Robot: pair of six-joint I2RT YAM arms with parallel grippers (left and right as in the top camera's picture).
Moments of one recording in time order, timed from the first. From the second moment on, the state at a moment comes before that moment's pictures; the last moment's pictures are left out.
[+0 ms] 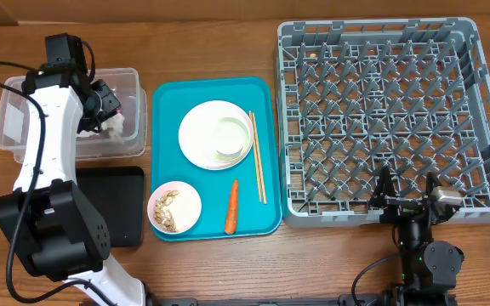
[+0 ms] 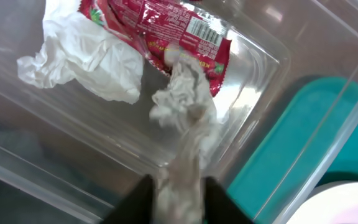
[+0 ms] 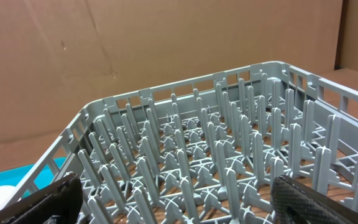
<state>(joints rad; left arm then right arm) 0.21 1.88 1.61 -0.98 -0.07 -0.43 -0.09 0.01 0.02 -0.04 -0.02 0.21</state>
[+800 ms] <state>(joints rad) 0.17 1.62 1.62 -1.35 0.06 -0.34 -0.09 0.01 0.02 -0.03 -0.02 0.21</state>
